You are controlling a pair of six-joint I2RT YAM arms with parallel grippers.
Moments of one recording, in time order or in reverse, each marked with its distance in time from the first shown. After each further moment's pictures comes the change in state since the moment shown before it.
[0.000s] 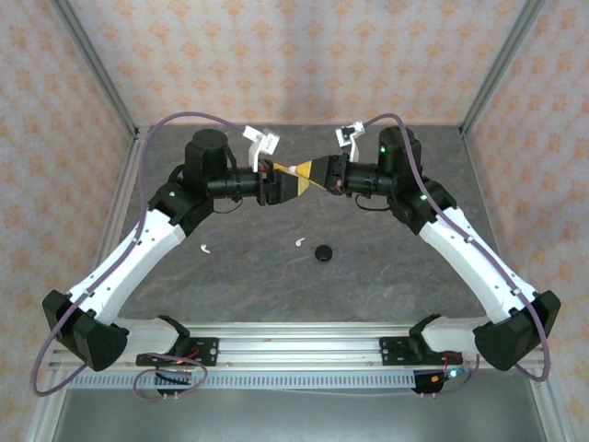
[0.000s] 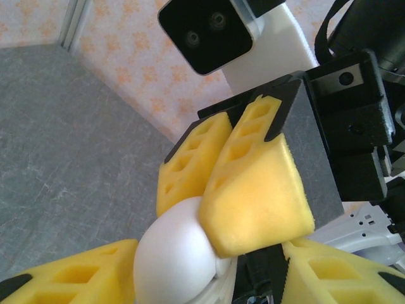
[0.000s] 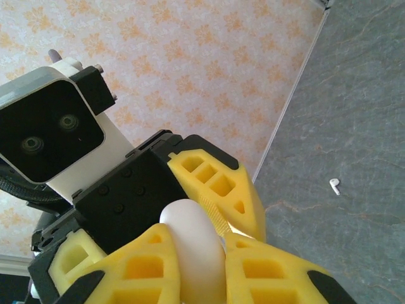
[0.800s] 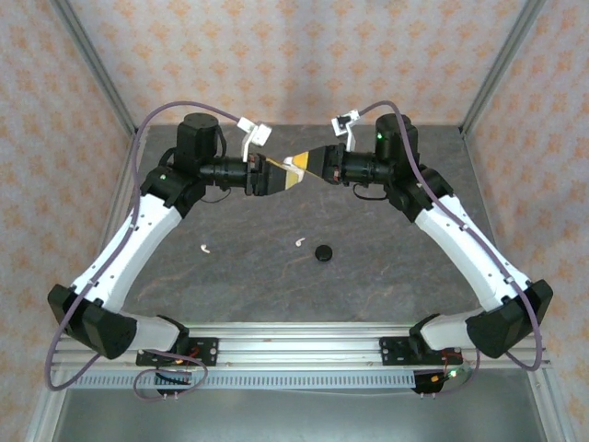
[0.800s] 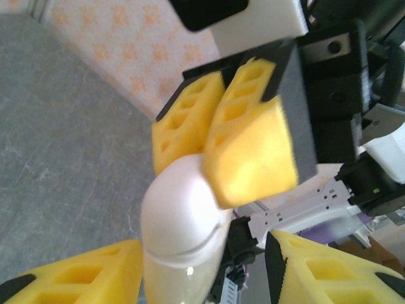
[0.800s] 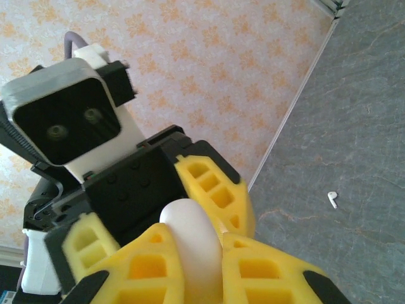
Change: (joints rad) left arm 0.113 0.076 0.123 -0.189 0.223 0.077; right arm -0.018 0.079 0.104 -0.031 -0.046 -0.060
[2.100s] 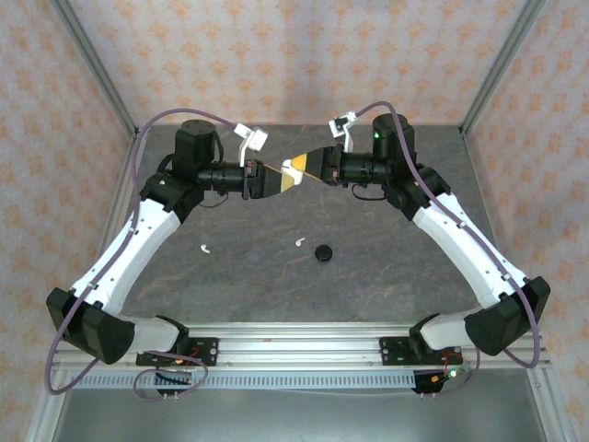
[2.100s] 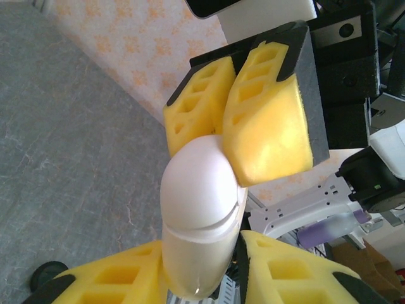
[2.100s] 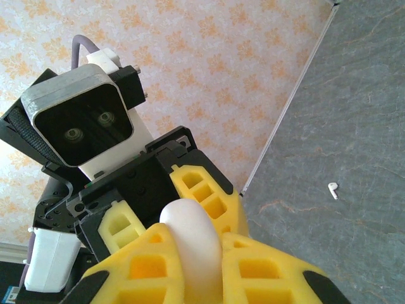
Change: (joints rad) left arm 0.022 -0.039 -0.085 0.066 0.015 -0.034; right arm 0.000 0.013 0.004 -0.019 -0.019 0.001
